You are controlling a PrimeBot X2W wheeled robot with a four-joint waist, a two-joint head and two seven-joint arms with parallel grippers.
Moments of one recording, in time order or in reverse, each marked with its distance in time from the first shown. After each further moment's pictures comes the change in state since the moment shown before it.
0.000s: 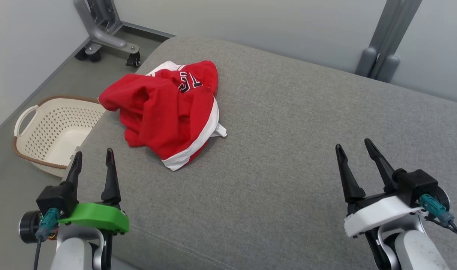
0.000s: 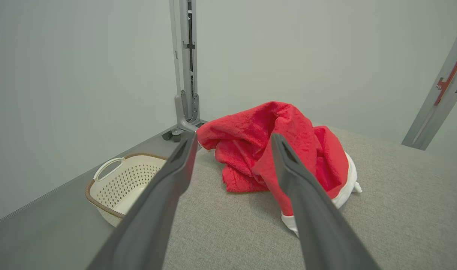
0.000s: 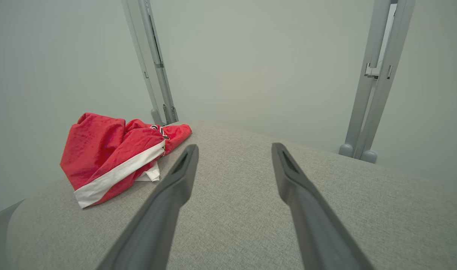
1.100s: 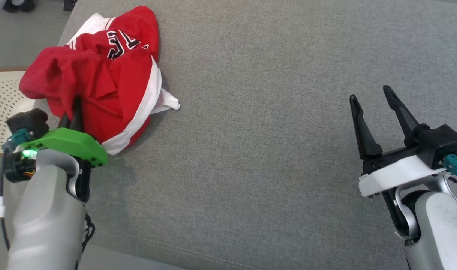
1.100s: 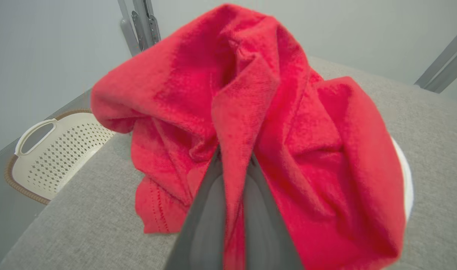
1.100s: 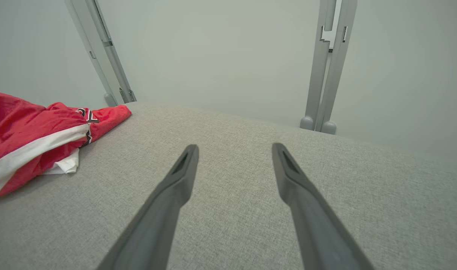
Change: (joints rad) left arm -0.509 0.094 -0.113 0.595 -0.241 -0.024 0.005; right arm -0.143 -0.086 0.000 -0.136 -0.028 0.000 0.094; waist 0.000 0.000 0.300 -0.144
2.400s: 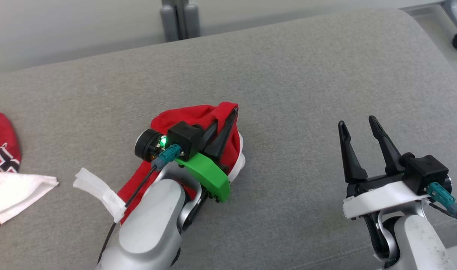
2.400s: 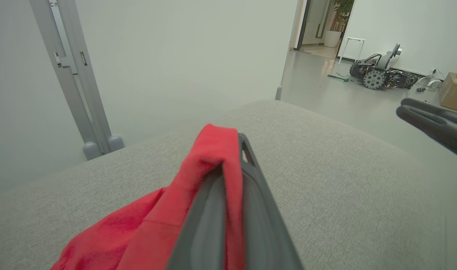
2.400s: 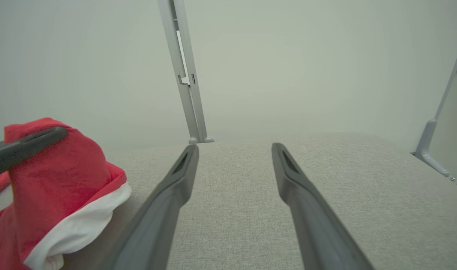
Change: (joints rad) left arm 0.172 -0.121 -0.505 -0.543 0.064 0.000 0.095; right arm 0.078 0.107 -0.008 0.103 0.041 0.000 -0.129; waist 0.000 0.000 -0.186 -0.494
